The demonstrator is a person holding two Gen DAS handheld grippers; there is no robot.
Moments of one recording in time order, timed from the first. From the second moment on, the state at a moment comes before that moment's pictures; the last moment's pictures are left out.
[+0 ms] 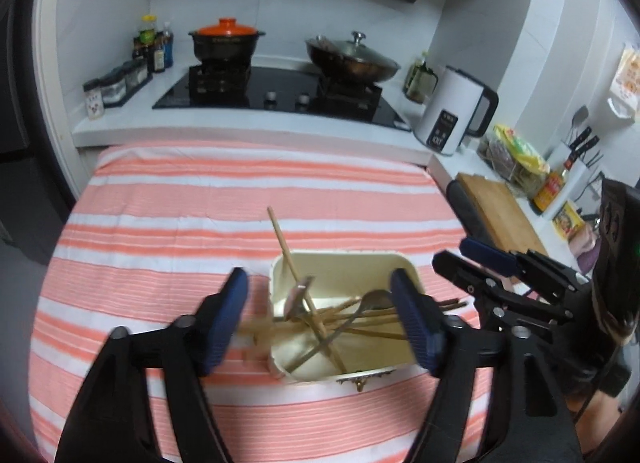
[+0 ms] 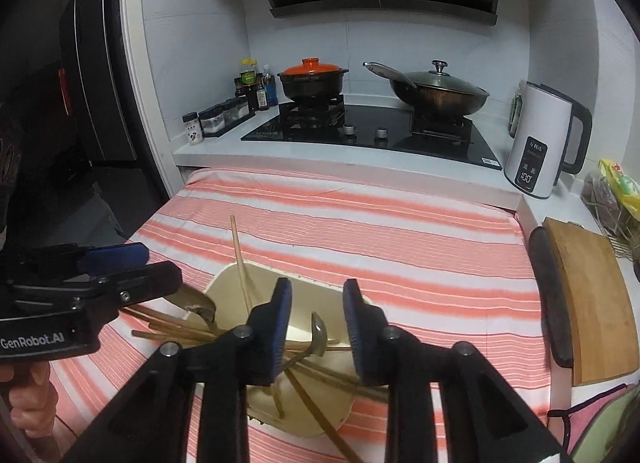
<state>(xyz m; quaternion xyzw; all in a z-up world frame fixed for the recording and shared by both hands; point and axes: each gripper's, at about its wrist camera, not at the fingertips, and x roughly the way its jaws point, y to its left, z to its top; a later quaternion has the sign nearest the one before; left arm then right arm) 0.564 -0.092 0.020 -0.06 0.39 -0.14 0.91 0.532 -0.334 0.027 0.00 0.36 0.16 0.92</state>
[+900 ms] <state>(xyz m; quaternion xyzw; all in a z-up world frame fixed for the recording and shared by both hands) 0.338 -0.063 0.042 -0.03 0.39 -0.02 0.92 0.305 -0.361 0.094 0.04 0.37 0.17 0.91</state>
